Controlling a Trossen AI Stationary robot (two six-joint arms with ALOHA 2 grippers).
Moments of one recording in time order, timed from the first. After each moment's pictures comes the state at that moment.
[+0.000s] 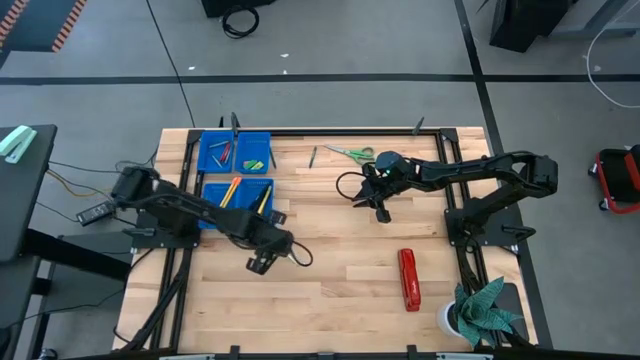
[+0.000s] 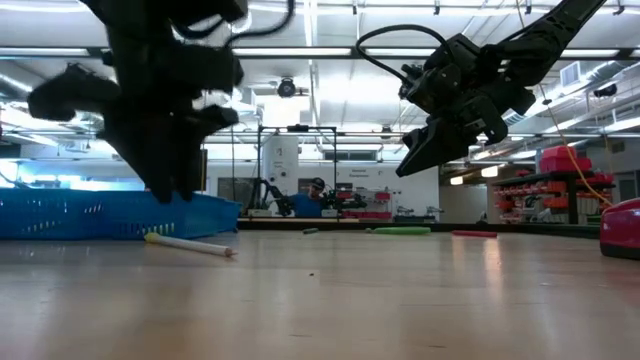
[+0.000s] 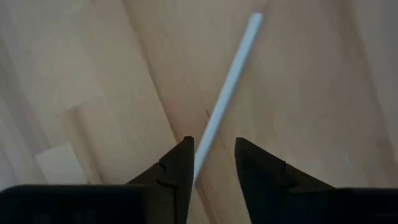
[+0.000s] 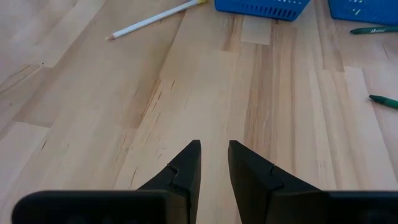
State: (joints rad) left arm -0.27 1.61 0.97 -0.66 -0.16 0.15; right arm -0.34 1.39 0.61 0.08 -0.42 -0.36
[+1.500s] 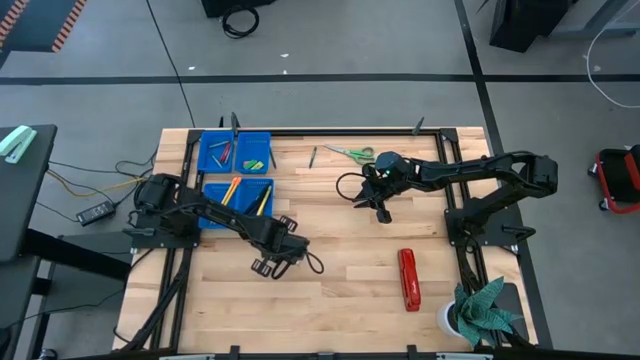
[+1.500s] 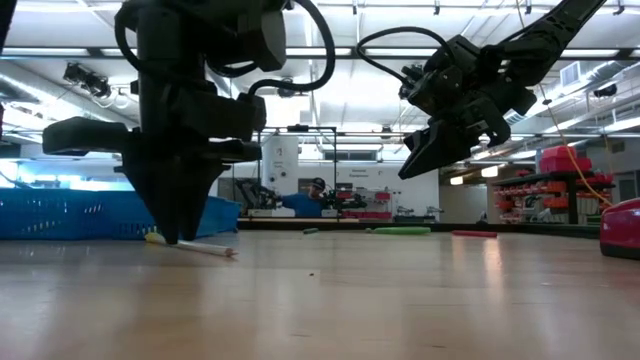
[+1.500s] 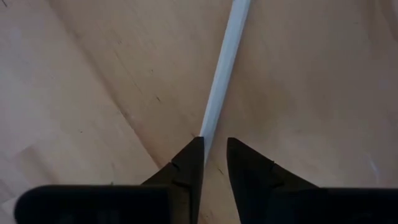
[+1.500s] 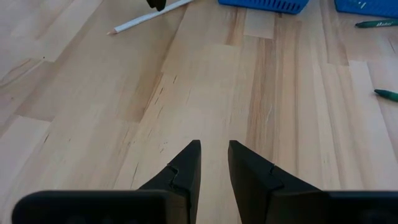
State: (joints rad) left arm -0.25 1.83 1.11 -0.73 -0.11 0.28; right arm -0.34 1.39 0.61 0.06 -0.42 -0.37
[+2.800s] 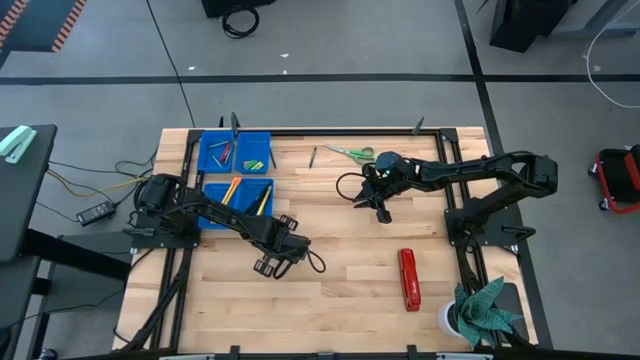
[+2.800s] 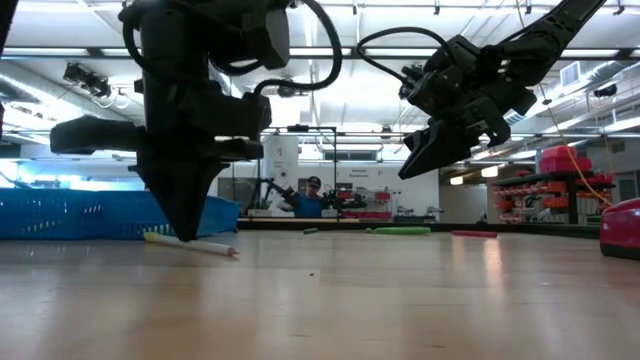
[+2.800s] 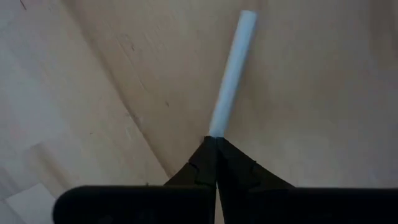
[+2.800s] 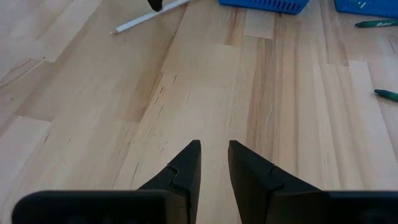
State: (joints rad) left arm -0.25 1.83 1.12 -0.73 -0.13 0.25; right arm -0.34 1.39 0.61 0.06 -0.42 -0.37
